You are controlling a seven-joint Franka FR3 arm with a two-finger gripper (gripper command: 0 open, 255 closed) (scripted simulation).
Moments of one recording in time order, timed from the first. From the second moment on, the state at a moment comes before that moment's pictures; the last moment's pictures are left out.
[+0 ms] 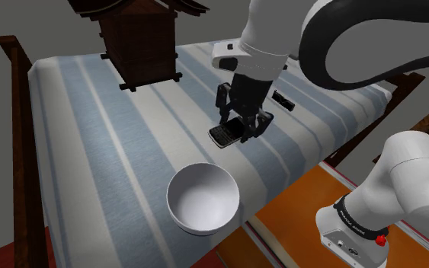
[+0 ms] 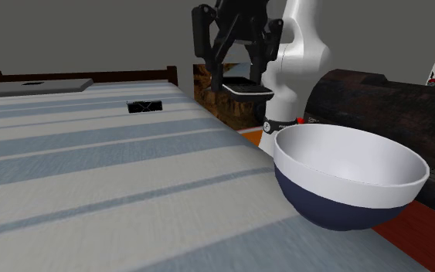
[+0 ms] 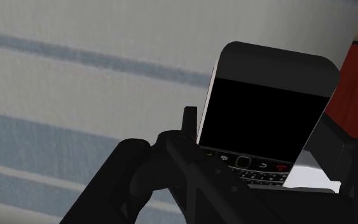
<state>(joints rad) 0.50 -0.43 0.14 -2.40 0.06 2.04 -1.06</state>
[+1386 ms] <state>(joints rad) 0.59 -0.30 0.36 -2.26 0.09 2.04 -0.77</state>
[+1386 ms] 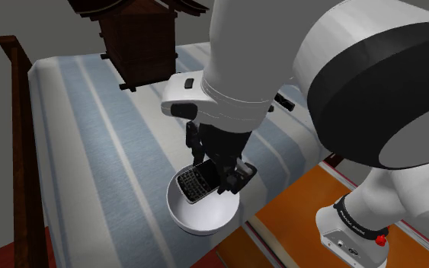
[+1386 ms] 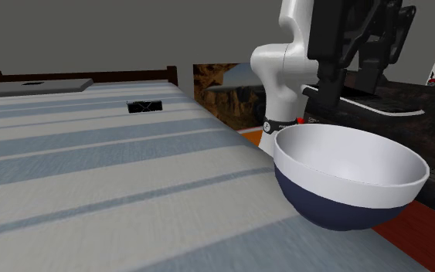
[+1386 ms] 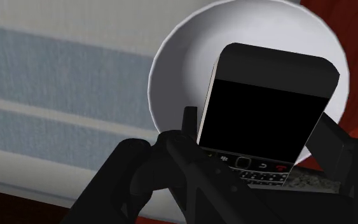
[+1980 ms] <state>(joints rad) 0.59 -0.26 0.37 -2.35 0.08 2.16 -0.76</state>
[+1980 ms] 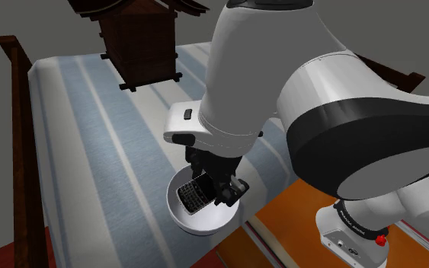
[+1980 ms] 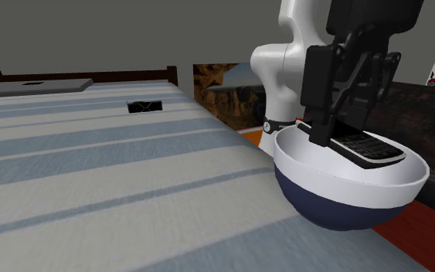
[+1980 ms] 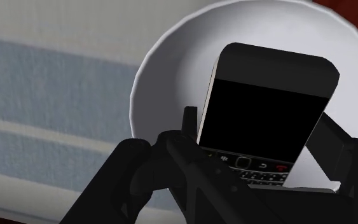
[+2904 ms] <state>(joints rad) 0.59 -0.26 0.37 -2.34 0.08 2.16 -0.76</state>
